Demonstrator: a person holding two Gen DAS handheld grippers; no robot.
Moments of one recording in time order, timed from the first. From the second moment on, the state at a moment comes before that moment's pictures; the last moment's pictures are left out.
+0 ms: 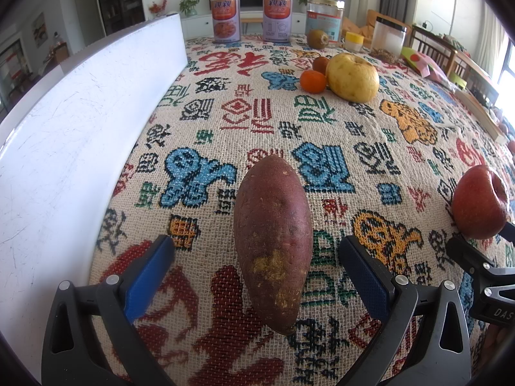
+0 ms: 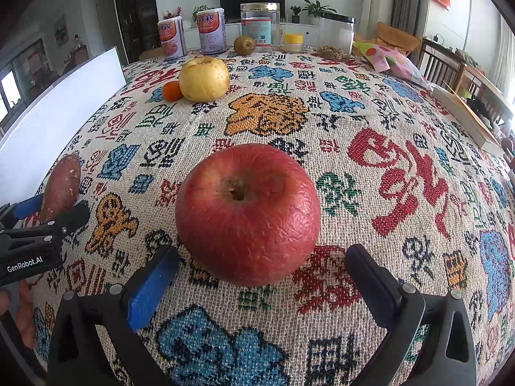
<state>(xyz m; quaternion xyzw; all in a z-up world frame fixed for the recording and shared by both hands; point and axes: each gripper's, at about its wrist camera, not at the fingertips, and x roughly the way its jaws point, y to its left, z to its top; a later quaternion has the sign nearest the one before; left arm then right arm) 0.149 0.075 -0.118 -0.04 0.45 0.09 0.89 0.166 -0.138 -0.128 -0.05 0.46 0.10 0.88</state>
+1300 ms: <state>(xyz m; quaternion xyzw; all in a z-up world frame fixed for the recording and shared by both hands) 0.126 0.097 -0.088 -0.11 0.47 0.00 0.88 0.202 -0.111 -0.098 -0.12 0.54 0.12 0.83</state>
